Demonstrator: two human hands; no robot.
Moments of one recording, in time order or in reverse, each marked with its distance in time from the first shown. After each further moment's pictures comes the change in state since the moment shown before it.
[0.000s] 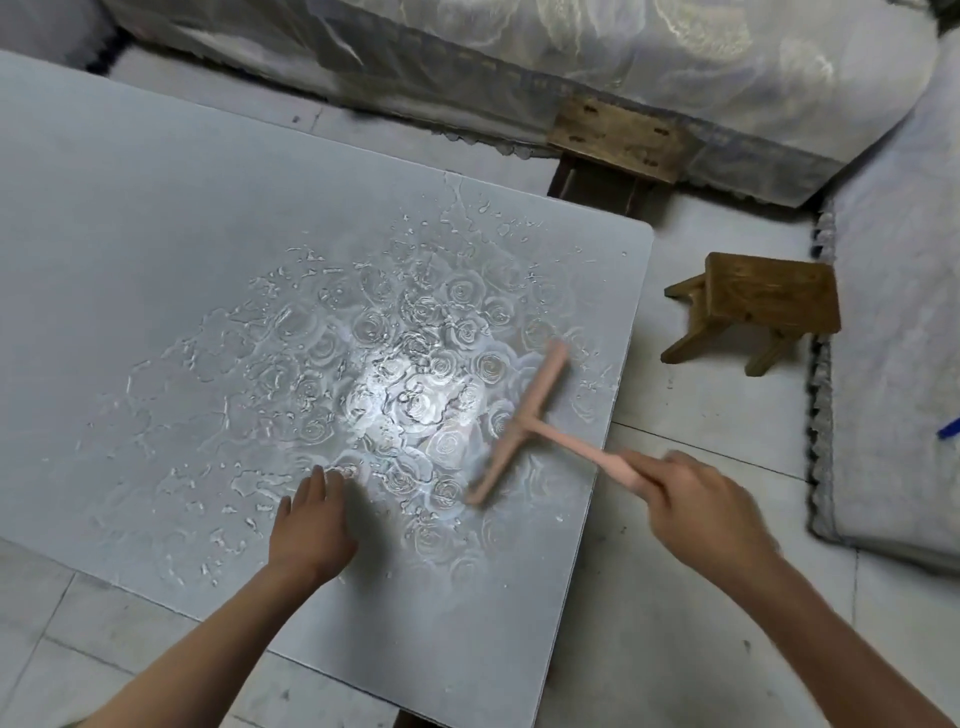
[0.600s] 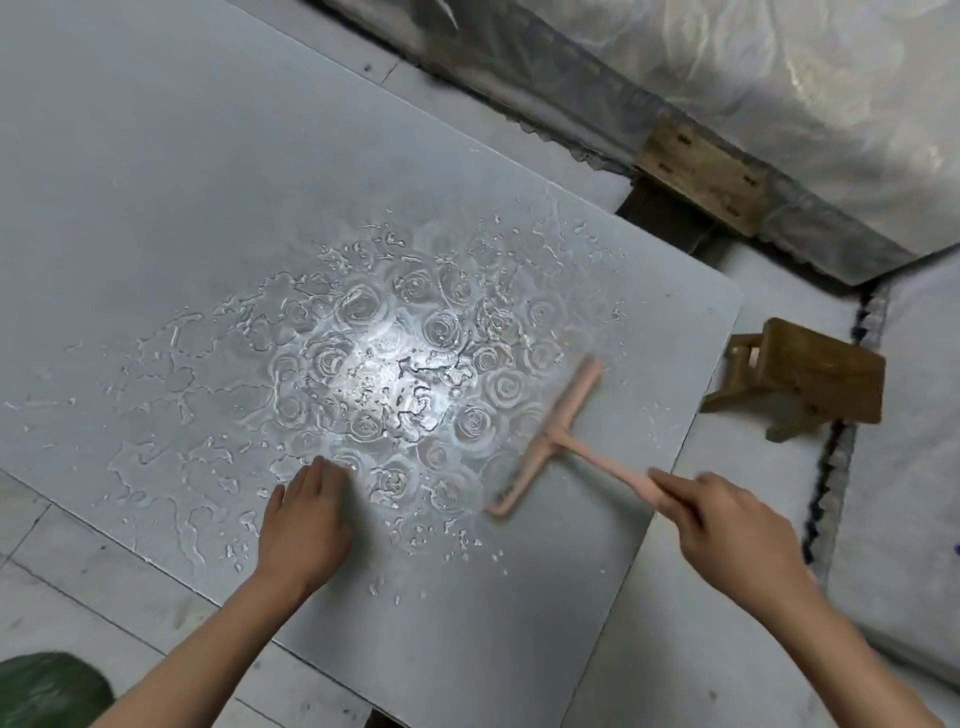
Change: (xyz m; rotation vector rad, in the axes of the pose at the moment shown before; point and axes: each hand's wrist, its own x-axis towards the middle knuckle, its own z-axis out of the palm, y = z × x) left_hand 0.011 -0.060 -0.006 -0.205 0.120 0.000; right_hand 0.045 -0.064 -0.027 -0.166 -0.045 -0.042
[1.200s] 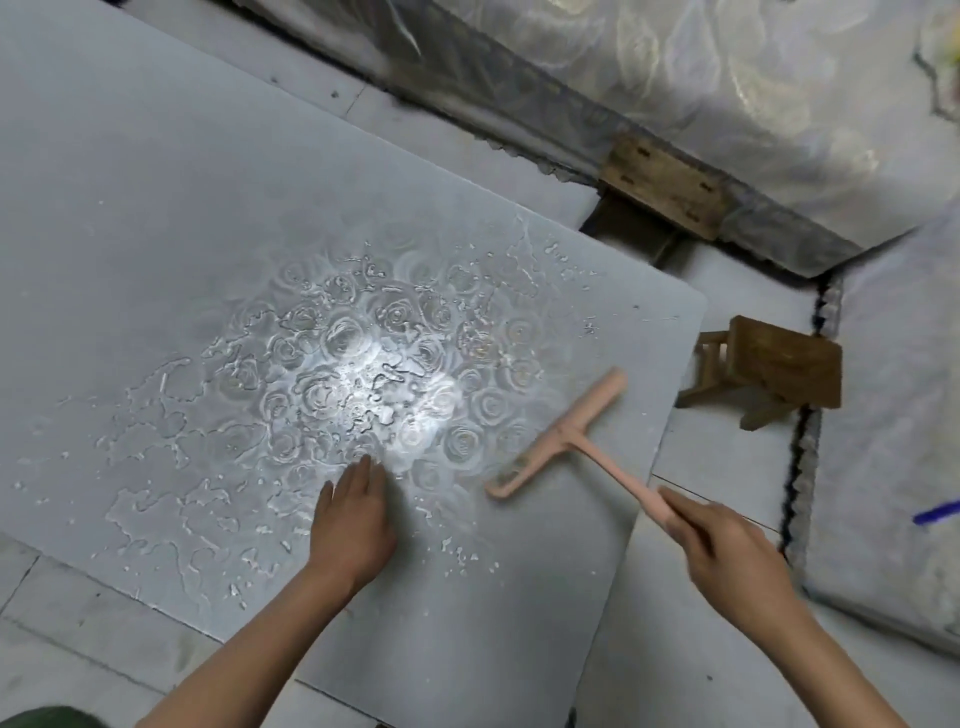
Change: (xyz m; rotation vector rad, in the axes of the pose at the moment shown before) left_hand 0.012 0.040 -0.031 0.000 -0.068 0.112; right_hand -0.026 0.009 -0.005 0.265 0.025 0.134
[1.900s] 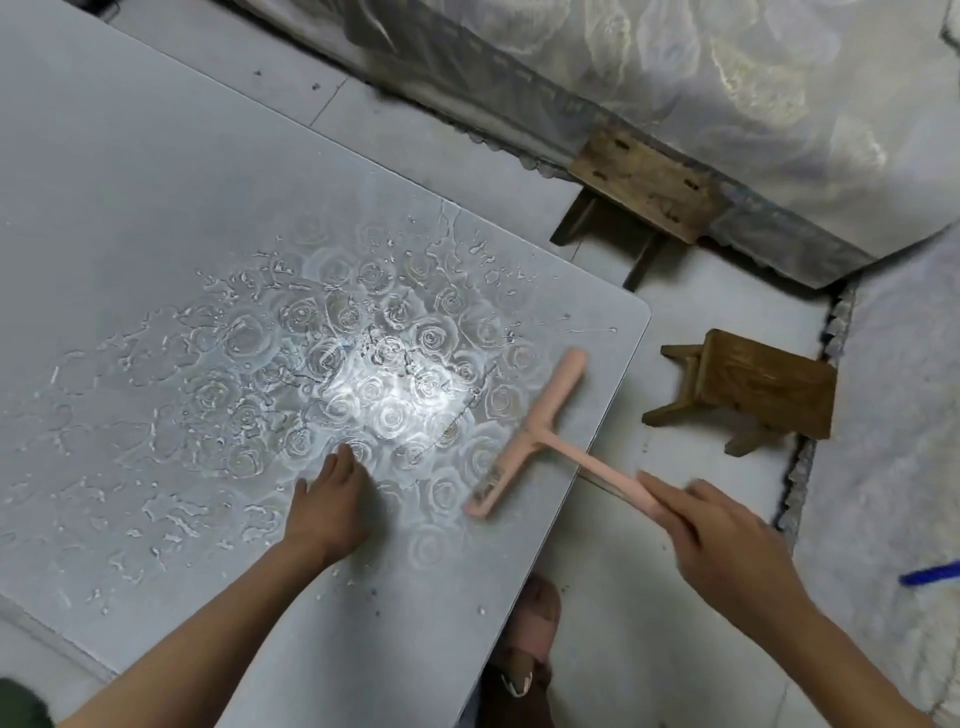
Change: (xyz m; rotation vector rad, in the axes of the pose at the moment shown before) left_hand 0.052 0.123 0.016 0.052 -0.193 -0.077; right_hand 0.080 0.113 -0.054 -0.119 0.050 -0.284
